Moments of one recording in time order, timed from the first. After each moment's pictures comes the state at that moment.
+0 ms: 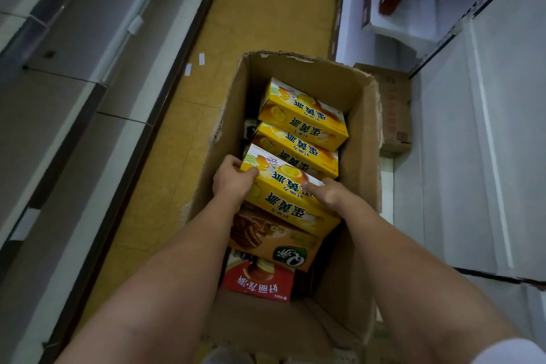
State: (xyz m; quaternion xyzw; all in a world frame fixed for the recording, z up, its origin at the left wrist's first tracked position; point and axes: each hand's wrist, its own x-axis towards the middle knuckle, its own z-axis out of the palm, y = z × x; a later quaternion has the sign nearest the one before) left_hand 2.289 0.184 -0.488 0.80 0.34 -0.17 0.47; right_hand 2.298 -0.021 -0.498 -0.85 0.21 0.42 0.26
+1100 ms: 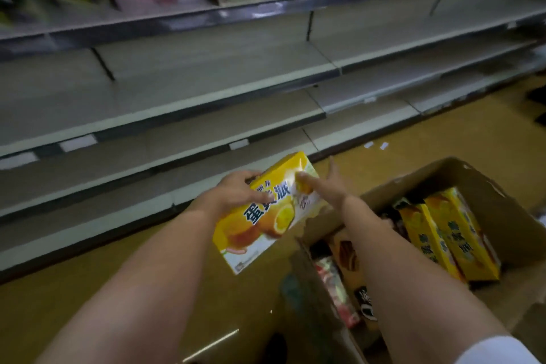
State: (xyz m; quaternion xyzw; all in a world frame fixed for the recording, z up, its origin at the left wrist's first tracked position) left_hand 1.975 0.339 -0.353 0.69 0.44 -0.02 0.57; right_hand 2.163 0.230 -0.371 -0.78 -0.22 0.41 0.42
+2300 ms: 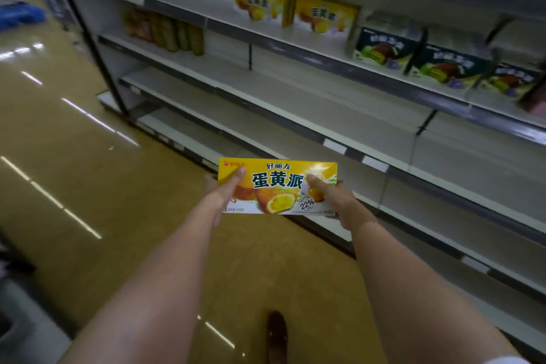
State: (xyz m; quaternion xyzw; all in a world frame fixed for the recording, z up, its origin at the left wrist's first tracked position) left_hand 1.387 0.334 -0.343 0.15 0.73 0.49 0.45; right_hand 1.604 0.428 -0.333 -0.57 -0.50 0.61 0.23
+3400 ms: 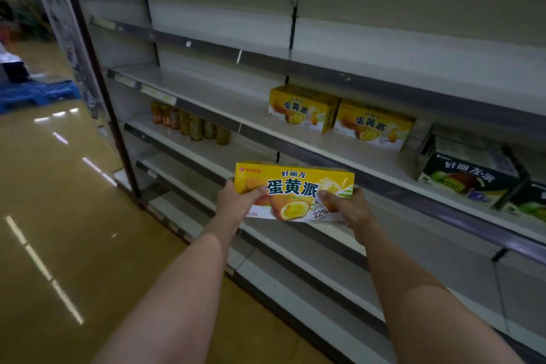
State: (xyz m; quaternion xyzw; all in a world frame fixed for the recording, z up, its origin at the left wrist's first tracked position) left_hand 1.168 0.599 -0.261 0.28 0.70 0.57 0.33; right_hand 1.383 0.692 -0.247 -0.53 -0.55 0.54 0.35
